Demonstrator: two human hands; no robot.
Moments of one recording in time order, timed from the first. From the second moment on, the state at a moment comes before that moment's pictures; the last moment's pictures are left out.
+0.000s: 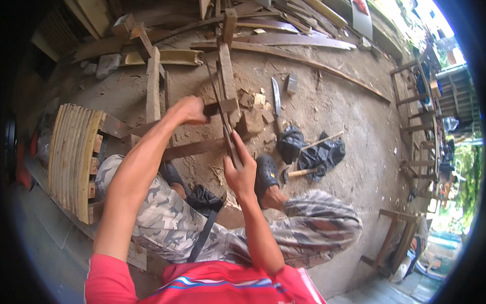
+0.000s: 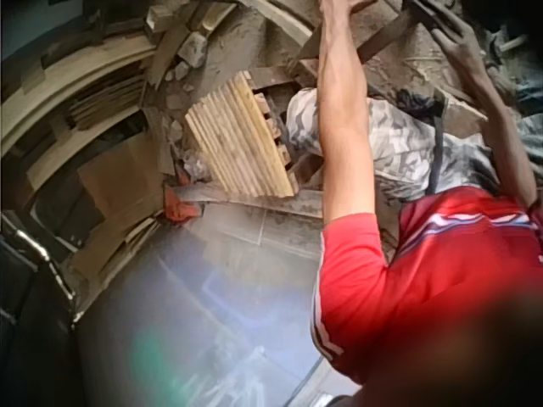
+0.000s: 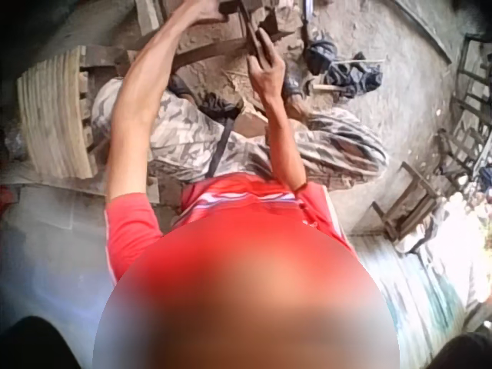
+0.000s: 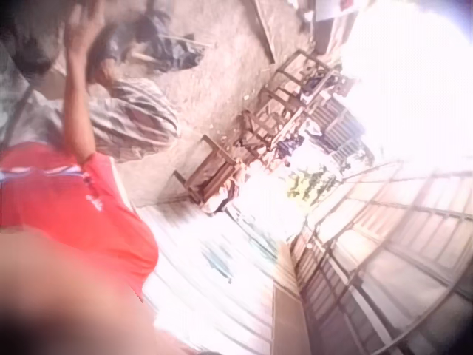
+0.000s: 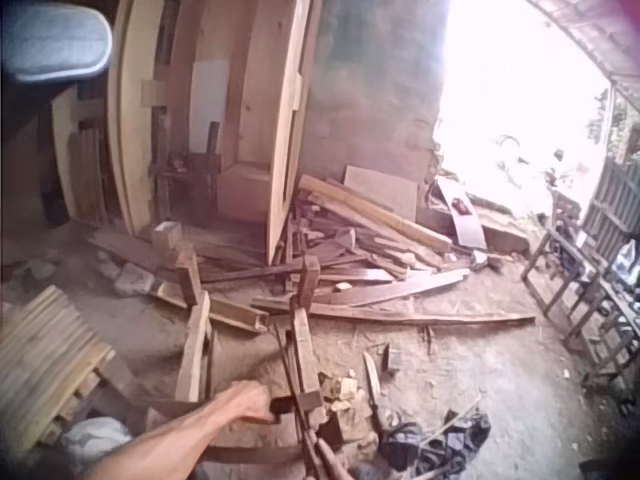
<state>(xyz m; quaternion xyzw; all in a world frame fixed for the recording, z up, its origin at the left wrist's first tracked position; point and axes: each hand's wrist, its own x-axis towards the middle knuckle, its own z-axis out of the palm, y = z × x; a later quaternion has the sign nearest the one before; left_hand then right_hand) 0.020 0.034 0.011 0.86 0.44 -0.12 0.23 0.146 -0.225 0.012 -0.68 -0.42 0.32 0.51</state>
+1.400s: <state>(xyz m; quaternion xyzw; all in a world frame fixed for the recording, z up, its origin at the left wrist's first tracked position) 0.023 0.034 0.004 0.85 0.43 -0.16 0.25 0.147 -0.238 0.029 -0.69 -0.45 0.34 0.46</state>
